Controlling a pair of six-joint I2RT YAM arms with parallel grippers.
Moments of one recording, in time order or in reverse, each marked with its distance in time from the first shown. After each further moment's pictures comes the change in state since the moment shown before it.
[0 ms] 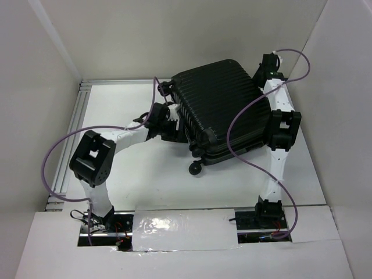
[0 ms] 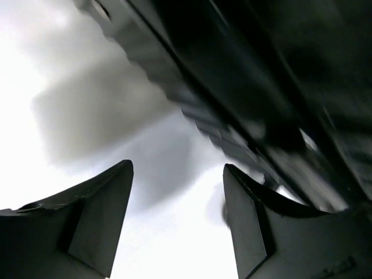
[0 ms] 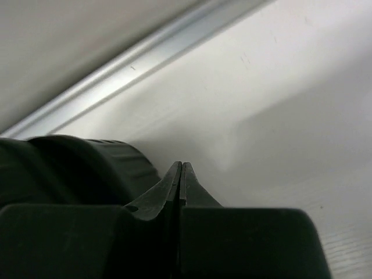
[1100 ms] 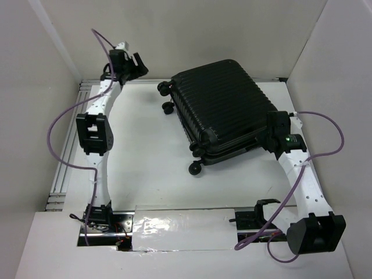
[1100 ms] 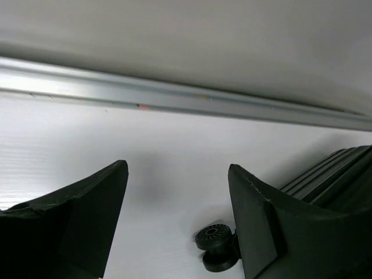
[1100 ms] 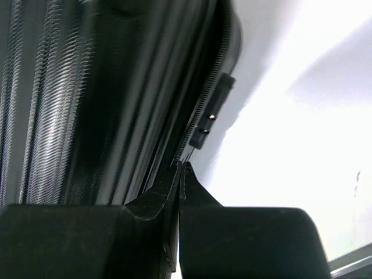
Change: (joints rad) left arm 0.465 0.463 1.032 -0.151 -0.176 -0.040; right arm 0.135 -1.359 -1.256 -0.308 0.171 0.407
